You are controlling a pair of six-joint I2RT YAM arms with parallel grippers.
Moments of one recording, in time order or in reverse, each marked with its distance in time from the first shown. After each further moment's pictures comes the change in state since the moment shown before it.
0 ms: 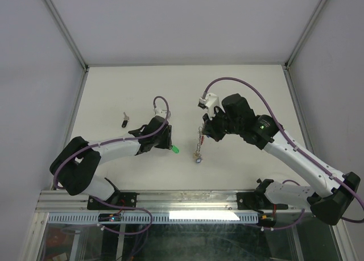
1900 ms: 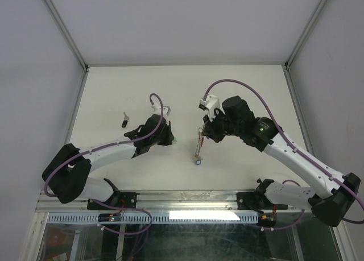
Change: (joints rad) left arm -0.021 -0.082 -0.006 0.061 0.014 -0.081; right arm 0.000 -0.009 -0.035 0.031 -0.003 0.014
